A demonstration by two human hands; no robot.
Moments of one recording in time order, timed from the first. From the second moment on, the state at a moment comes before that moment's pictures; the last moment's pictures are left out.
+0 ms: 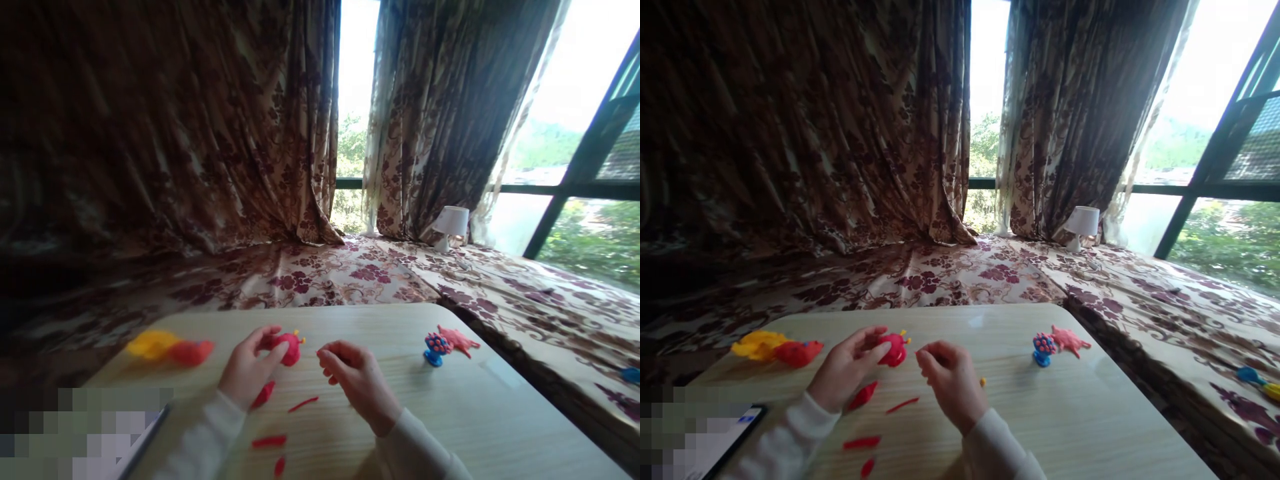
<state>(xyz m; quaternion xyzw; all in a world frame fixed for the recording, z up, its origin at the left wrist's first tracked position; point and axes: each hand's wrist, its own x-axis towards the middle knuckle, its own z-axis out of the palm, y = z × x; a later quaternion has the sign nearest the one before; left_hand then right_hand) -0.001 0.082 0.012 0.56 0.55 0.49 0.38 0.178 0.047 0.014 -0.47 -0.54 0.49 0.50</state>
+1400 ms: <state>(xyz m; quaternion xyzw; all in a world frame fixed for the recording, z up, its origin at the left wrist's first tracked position) 0.017 0.056 0.026 0.60 0.49 0.51 0.37 0.169 0.043 0.015 -0.45 -0.45 0.59 0.50</state>
